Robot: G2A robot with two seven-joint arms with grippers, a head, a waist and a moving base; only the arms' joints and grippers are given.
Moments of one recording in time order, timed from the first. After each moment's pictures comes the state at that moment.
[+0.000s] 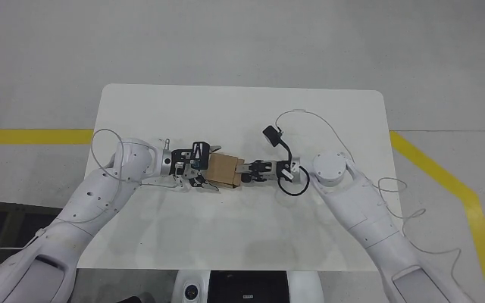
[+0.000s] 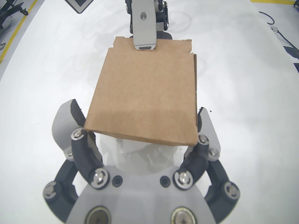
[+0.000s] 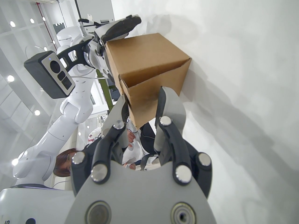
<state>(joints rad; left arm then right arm) 0.75 -0.94 -0.79 -1.19 1.73 -1.01 0.52 -0.85 -1.27 0.92 -1.21 0.17 -0.04 1.02</state>
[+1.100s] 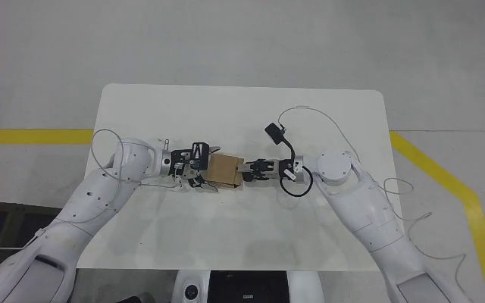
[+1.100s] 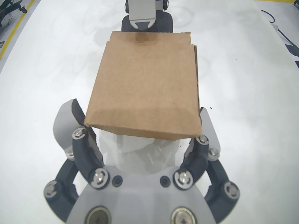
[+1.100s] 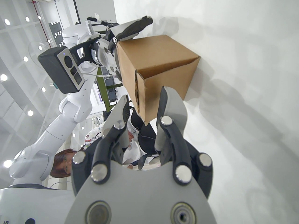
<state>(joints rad) 0.75 -0.94 -0.79 -1.18 1.74 -1.01 0.52 -0.89 -1.25 0.97 -1.33 0.13 0.02 1.02</state>
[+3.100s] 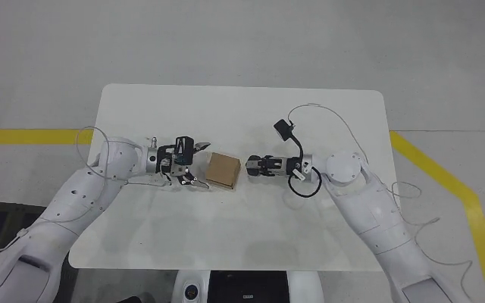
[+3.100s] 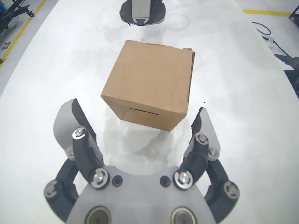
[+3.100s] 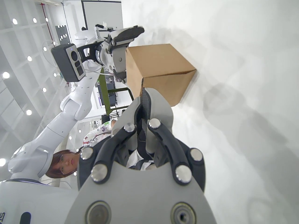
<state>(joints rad) 0.72 -0.85 -0.73 -1.16 1.63 -1.01 0.66 -0.93 -1.22 1.03 -1.36 0.12 -0.07 1.00</state>
